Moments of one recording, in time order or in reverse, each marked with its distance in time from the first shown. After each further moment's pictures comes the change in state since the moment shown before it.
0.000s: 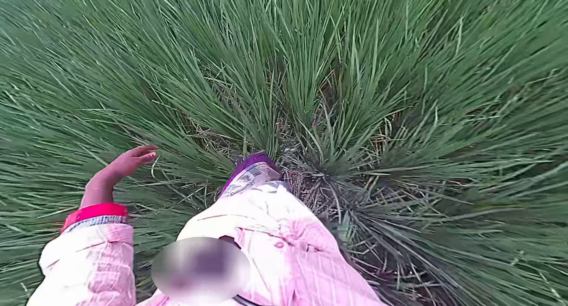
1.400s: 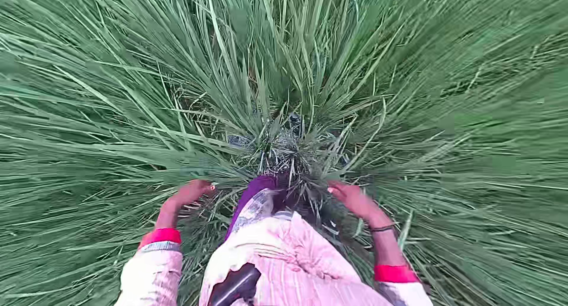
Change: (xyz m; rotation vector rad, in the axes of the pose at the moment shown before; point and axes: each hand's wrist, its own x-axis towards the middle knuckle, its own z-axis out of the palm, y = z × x) left_hand 0.342 0.136 0.057 0.115 -0.600 -0.039; right_hand 0.095 -0.550 -0.192 -0.536 -0.230 -0.517
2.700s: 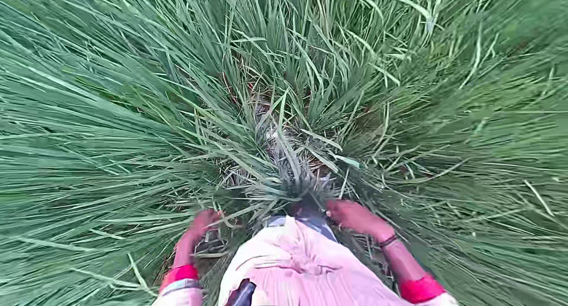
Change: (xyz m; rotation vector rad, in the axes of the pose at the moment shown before) left_hand 0.195 0.256 -0.216 -0.265 0.109 -0.212; right_hand 0.303 -0.095 -0.406 -0.220 -0.388 -0.134
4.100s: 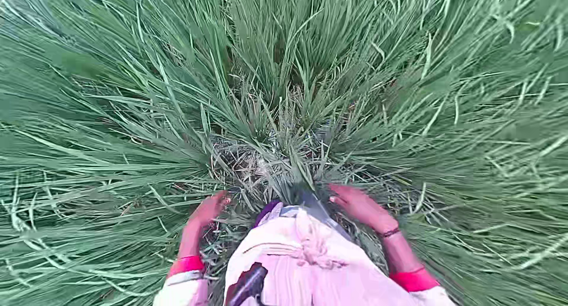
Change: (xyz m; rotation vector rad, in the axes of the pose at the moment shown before) left_hand 0.174 0.365 -0.339 0.488 -0.135 0.321; right_hand 0.105 -0.104 -0.315 0.223 0.367 0.172
